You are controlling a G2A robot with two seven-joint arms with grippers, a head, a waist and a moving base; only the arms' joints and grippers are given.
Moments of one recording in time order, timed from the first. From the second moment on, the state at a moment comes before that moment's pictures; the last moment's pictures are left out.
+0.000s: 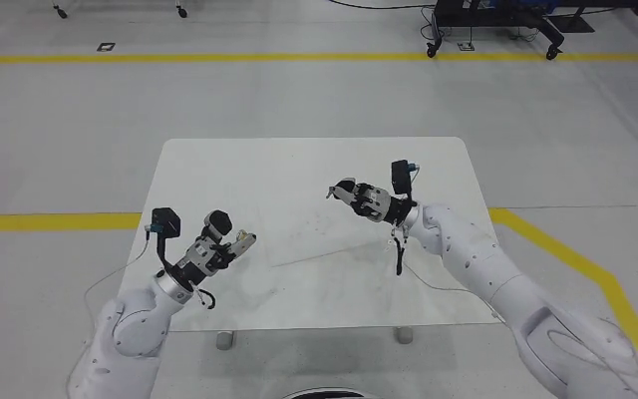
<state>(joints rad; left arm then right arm) 1.72 -1.13 -1.57 -1.82 0.46 -0.70 -0.34 -0.81 -1.15 0.55 -0.91 -0.78 -1.01 -0.59</state>
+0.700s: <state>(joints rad) 1.66 -1.12 -1.52 -1.80 0.27 -0.78 -0.50 -0.72 -1.16 0.38 -0.92 -0.50 -1.01 -0.49</state>
